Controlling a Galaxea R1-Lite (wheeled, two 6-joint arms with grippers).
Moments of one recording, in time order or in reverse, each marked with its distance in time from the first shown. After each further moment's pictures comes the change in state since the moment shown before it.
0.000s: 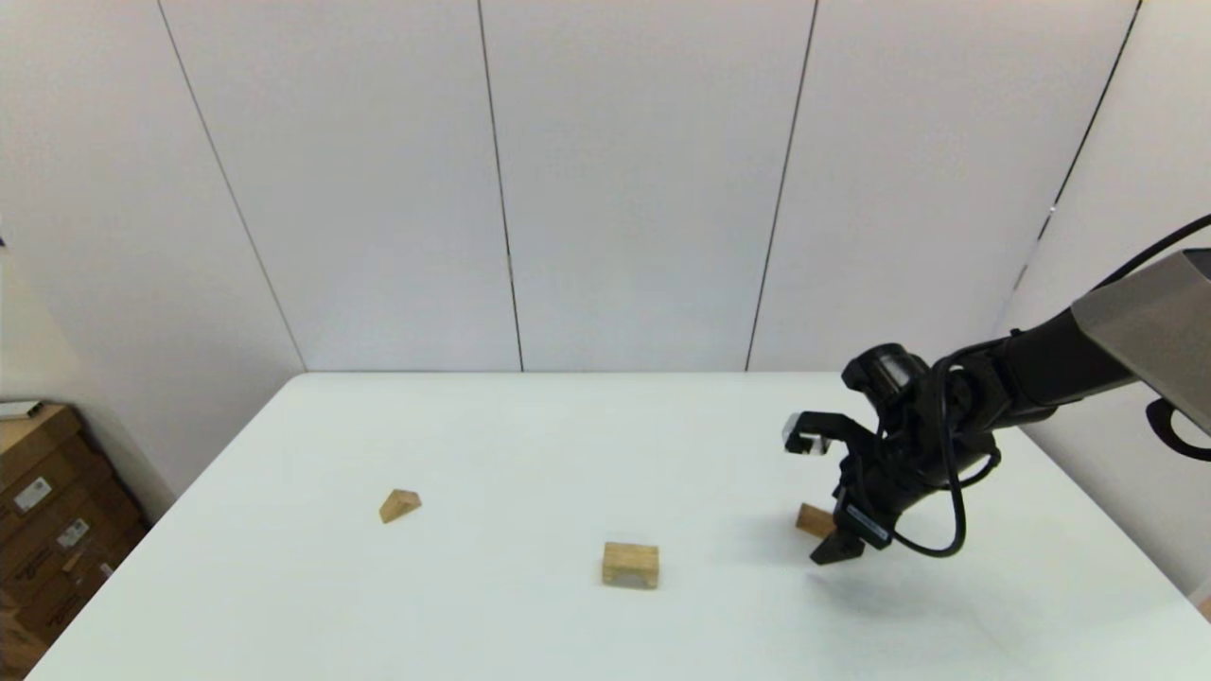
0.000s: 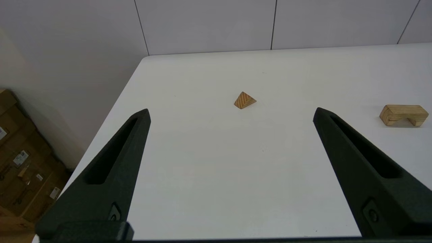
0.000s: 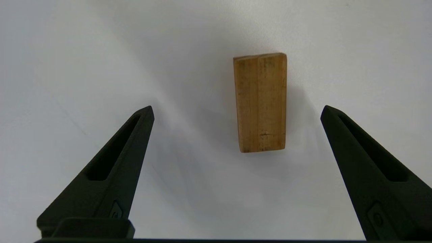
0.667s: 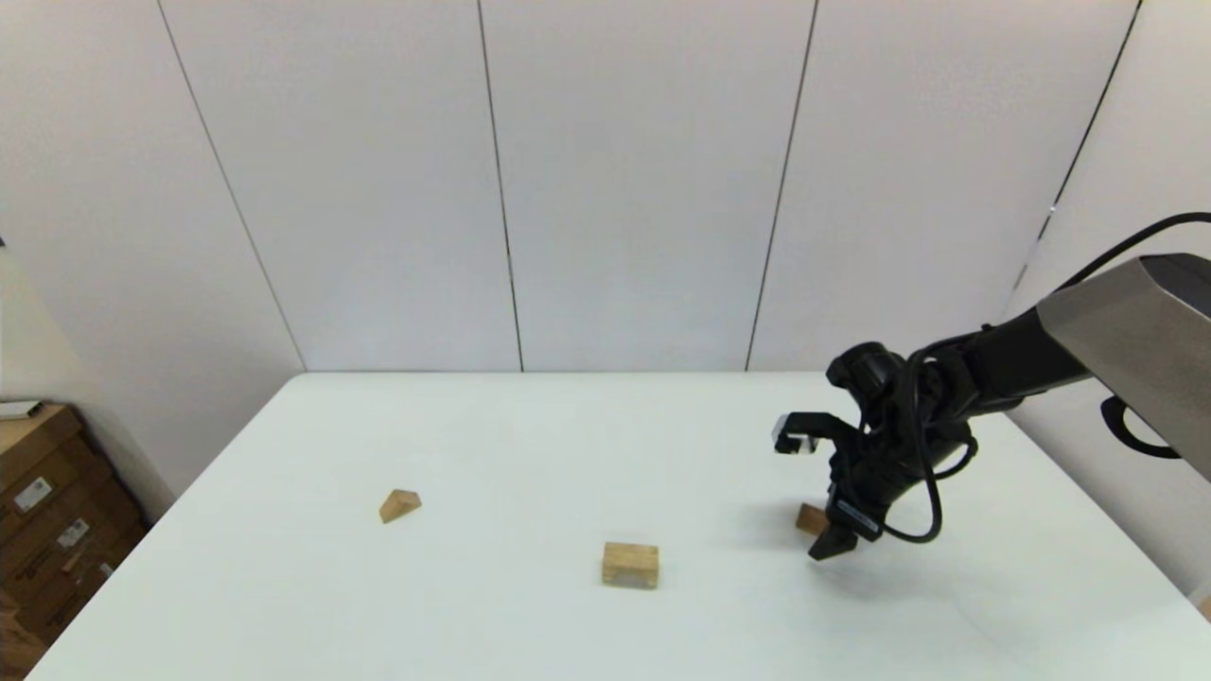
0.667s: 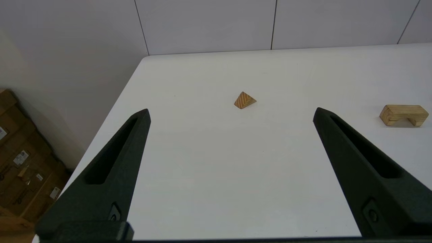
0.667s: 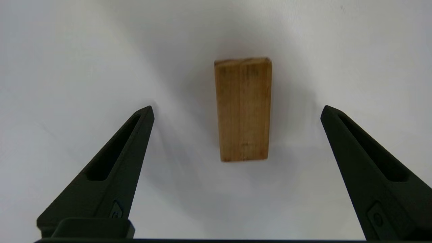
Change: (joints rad) left arm 0.000 0.000 0.000 0.000 0.000 0.000; right arm 0.012 0.074 -0.117 0.076 -0.048 -0.036
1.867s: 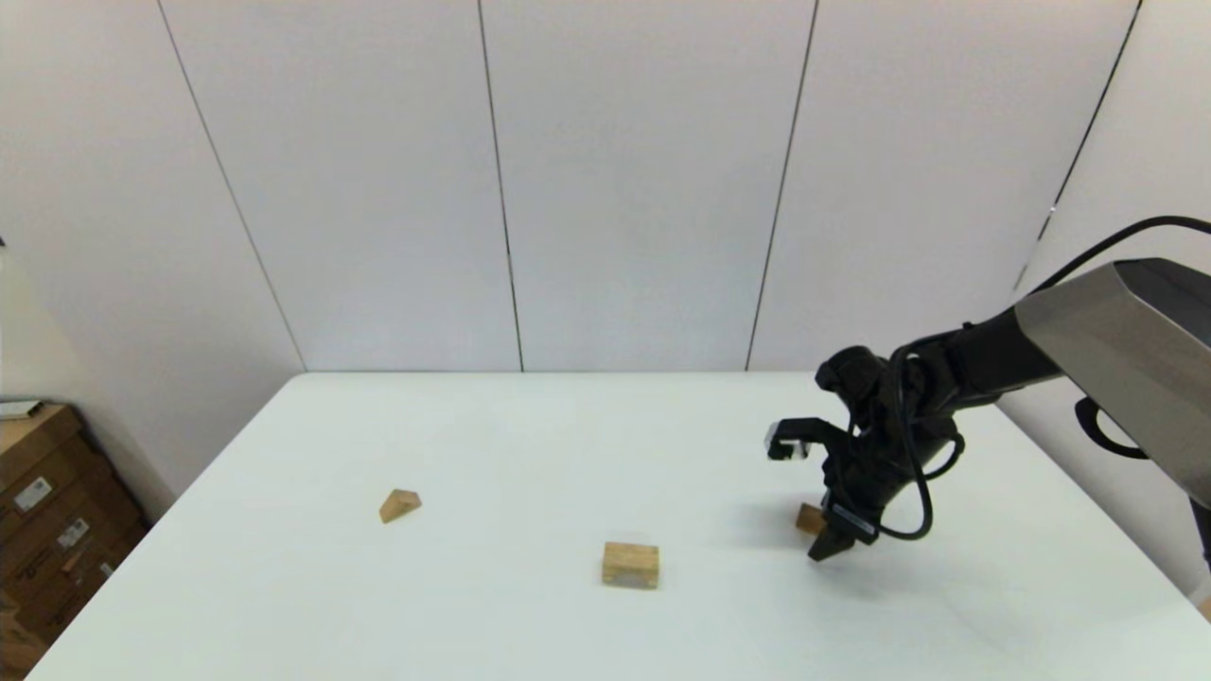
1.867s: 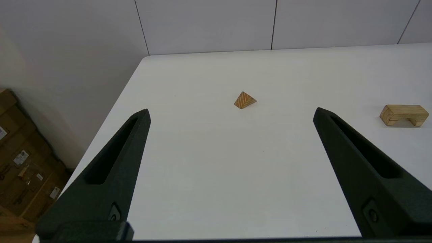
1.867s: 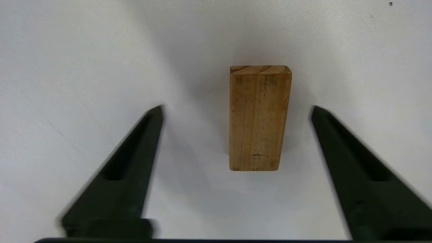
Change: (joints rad) left arm 0.000 0.000 0.000 0.000 0.000 0.000; right arm 0.005 0.042 -0.071 0.097 0.000 -0.030
